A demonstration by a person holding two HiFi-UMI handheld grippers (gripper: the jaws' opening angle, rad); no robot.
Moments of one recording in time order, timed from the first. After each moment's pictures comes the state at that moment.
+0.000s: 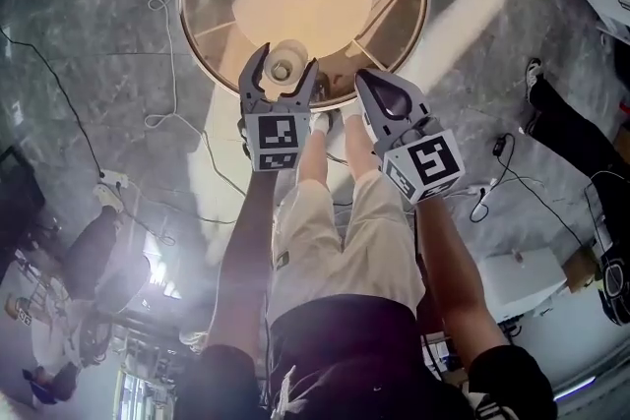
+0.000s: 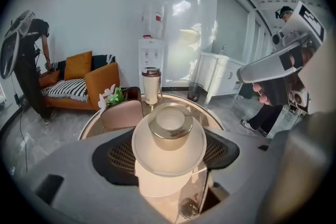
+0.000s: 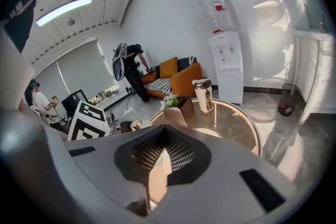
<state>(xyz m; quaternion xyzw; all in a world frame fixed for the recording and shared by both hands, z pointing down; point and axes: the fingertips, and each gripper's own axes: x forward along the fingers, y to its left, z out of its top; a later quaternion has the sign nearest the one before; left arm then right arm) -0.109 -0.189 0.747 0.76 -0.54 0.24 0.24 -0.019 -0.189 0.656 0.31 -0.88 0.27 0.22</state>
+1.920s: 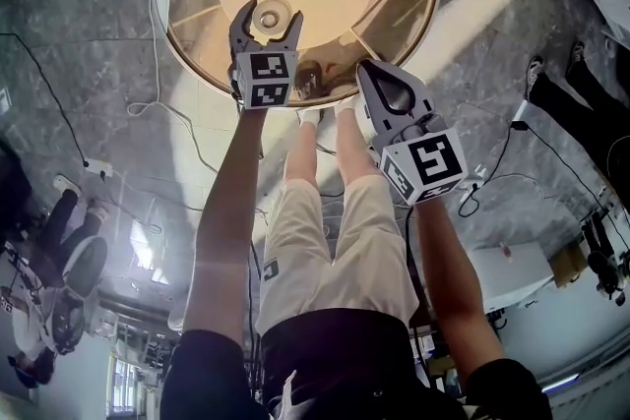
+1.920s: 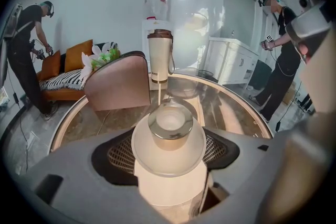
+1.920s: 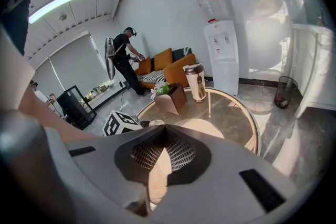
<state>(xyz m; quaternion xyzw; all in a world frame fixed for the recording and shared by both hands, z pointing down) -0.123 -0.239 0.886 0.74 -0.56 0.28 0.26 -0.005 -0.200 0.715 0.32 -0.86 0.29 0.26</state>
